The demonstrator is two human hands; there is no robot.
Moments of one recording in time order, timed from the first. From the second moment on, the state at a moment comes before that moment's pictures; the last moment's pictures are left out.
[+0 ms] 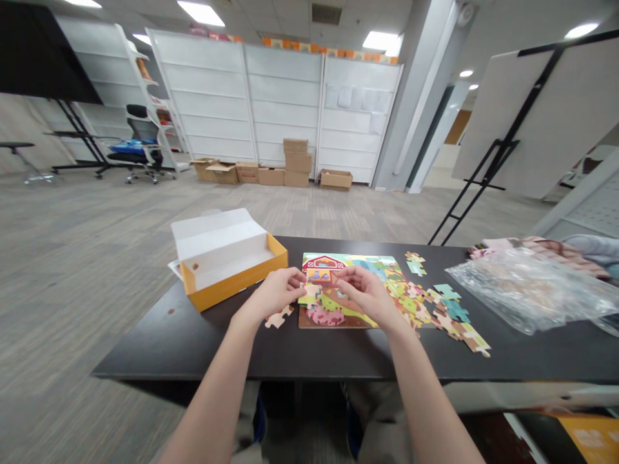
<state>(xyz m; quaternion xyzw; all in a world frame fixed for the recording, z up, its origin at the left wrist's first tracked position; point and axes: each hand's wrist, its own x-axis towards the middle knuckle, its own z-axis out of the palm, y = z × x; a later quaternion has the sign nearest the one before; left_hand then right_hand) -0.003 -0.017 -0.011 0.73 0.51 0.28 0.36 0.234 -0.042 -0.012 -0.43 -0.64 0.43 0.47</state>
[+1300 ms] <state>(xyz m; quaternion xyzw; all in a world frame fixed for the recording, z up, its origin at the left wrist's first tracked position) 0.015 -0.016 -0.009 0.82 0.53 0.12 0.18 0.250 -0.049 -0.018 -0.43 -0.69 0.39 0.42</state>
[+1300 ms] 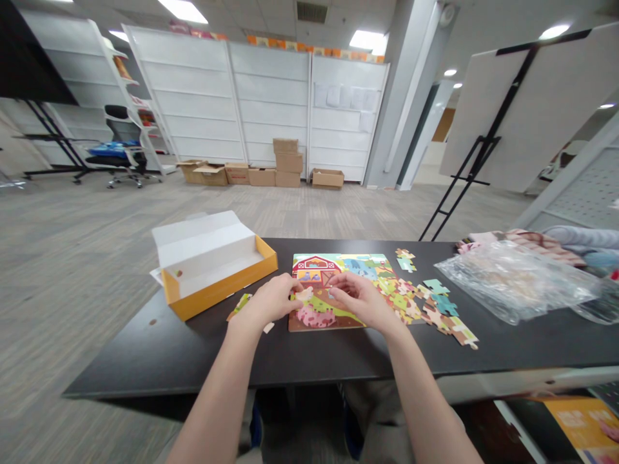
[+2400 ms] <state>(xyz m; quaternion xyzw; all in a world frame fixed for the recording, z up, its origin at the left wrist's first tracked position) 0.019 -0.027 -0.002 0.82 0.55 0.06 0.14 0.368 -0.041 -0.042 -0.81 -0.57 0.01 0.15</state>
